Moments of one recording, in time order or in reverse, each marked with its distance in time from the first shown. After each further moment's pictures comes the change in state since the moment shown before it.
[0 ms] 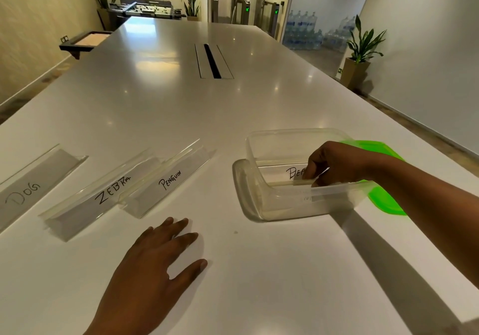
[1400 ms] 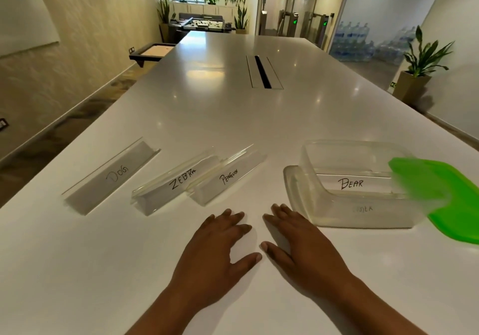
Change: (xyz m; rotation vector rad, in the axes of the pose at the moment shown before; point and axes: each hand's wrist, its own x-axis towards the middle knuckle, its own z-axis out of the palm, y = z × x) left_hand -0.006 -0.004 0.002 -0.014 0.052 0.044; right_hand -0.033 -0.113 0.193 -0.139 0.371 -0.279
